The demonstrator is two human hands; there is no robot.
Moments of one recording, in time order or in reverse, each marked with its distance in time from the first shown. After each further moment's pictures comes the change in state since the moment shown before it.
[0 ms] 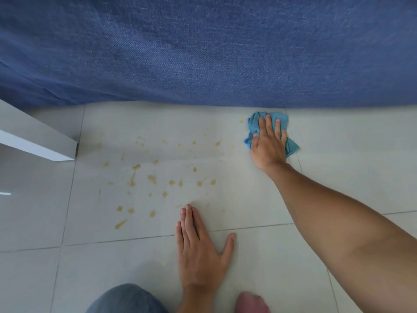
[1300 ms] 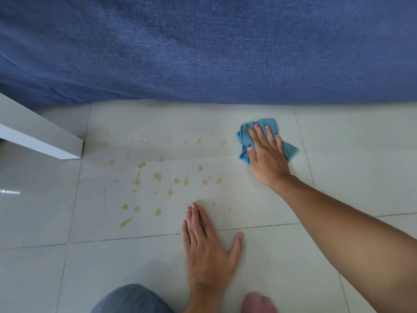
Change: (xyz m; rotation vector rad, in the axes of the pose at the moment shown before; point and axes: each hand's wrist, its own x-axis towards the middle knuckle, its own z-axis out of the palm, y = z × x) left_hand 0.003 0.003 0.001 0.037 -0.011 0.002; right_hand -0.036 -0.004 0.005 -0.021 -0.075 -0.246
